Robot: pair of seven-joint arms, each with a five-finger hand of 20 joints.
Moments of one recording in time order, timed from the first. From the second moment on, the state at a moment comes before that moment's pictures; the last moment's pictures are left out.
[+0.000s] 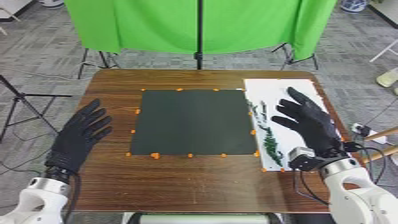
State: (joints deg) left arm 123.7 -70.9 -107.3 -120.6 46.5 -8.9 -1.9; right arm -113.2 -79.4 103.9 -118.8 -65.7 -15.4 7.2
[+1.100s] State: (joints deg) left arm 125.9 -69.9 -109.6 -122.2 47.3 -7.1 -2.6; right arm -109.5 -78.5 101.3 -117.3 -67.6 -16.9 8.2
